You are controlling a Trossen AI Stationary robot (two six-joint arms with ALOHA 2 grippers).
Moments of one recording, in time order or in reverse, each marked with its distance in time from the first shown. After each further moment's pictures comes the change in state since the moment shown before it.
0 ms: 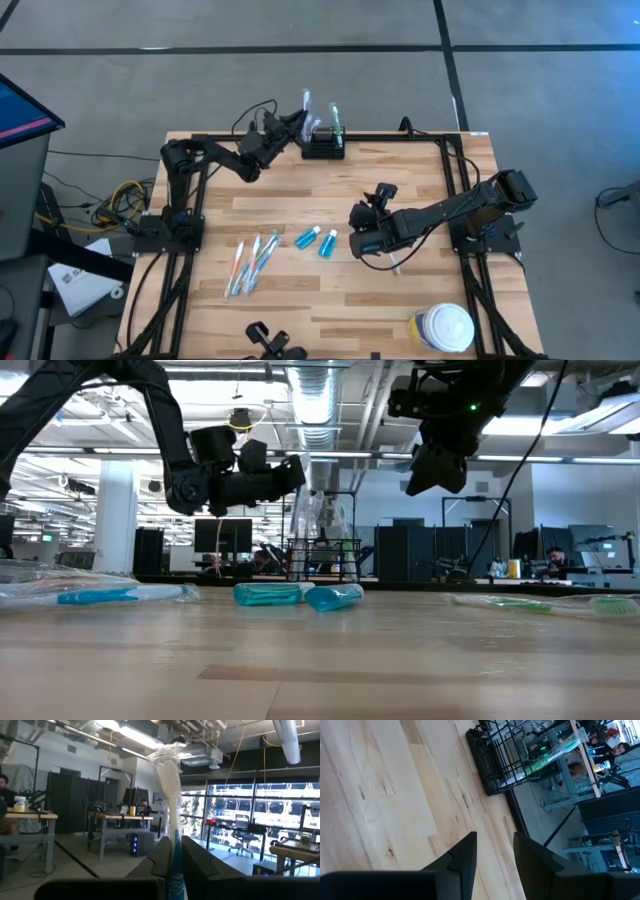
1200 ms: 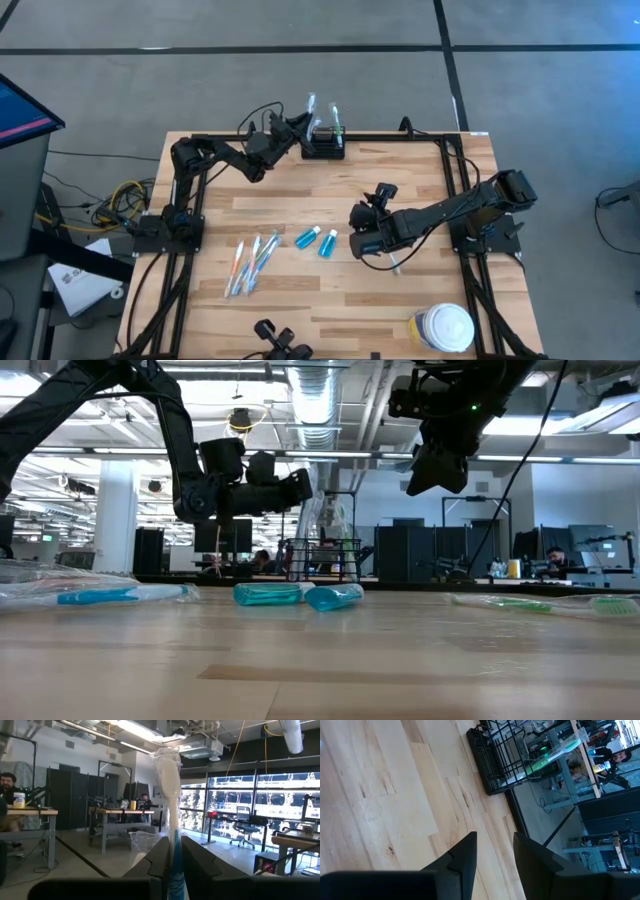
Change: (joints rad) left arm -0.003 0.086 0.049 0.000 0.001 0.019; right arm 0.000 0.000 0.000 -0.004 0.000 0.000
